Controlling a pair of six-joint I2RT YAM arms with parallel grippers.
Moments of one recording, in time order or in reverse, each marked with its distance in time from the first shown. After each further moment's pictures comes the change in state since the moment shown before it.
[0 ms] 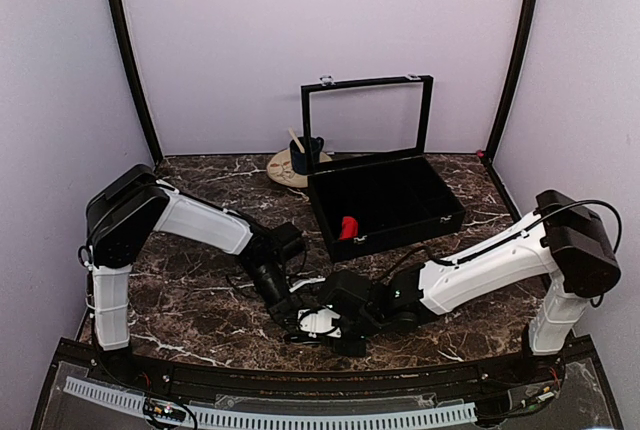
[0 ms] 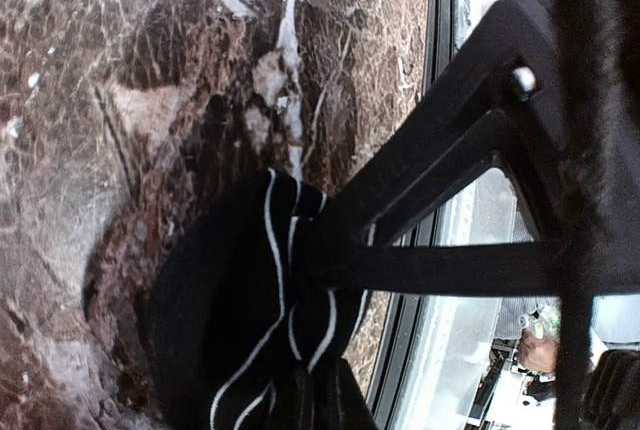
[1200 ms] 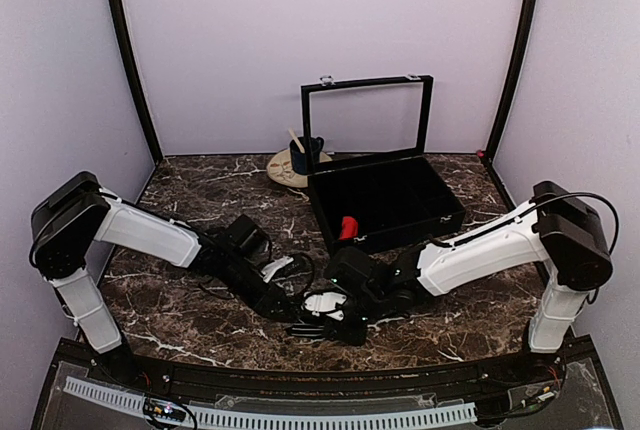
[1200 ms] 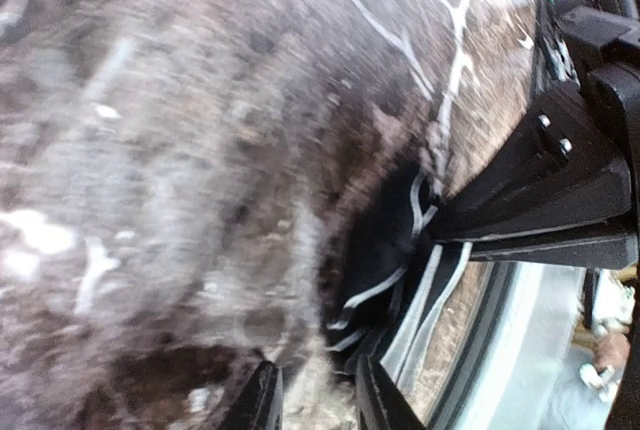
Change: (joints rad) left arm 0.070 -0.311 -0.371 0.465 -0.245 -0.394; right arm -0.123 0.024 0.019 -0.019 -0.218 0.094
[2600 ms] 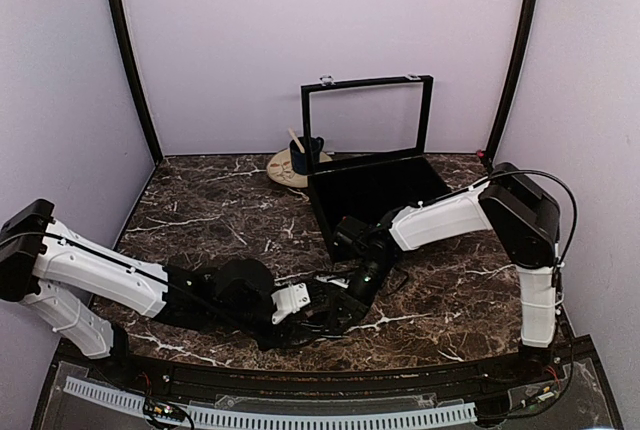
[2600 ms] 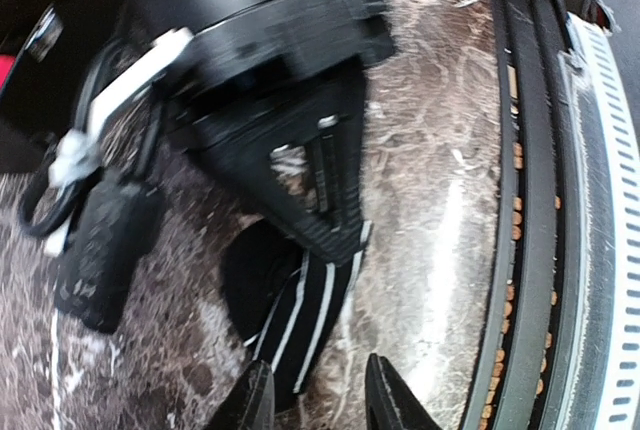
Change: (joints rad) left arm -0.432 -0.292 -0.179 0.271 -0.668 0.248; right arm -0.271 0.259 0.277 -0.423 -0.649 0.005
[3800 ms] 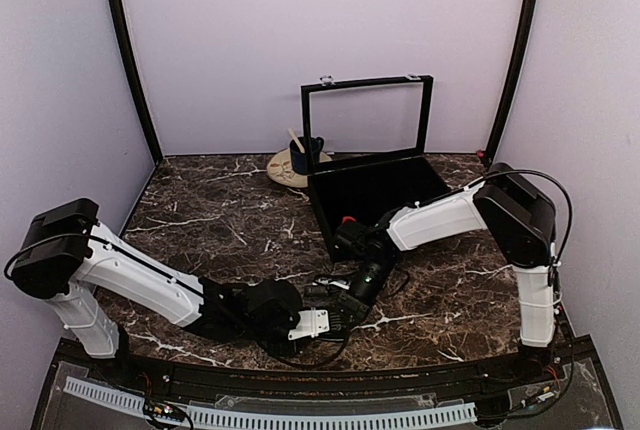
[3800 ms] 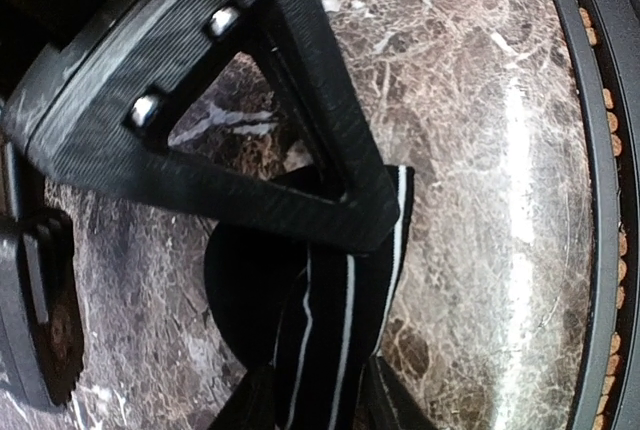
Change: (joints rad) left arm -0.060 0.222 0.083 -0.002 -0.156 0.266; right arm -0.005 0.025 0.014 -0.056 -0.054 0.013
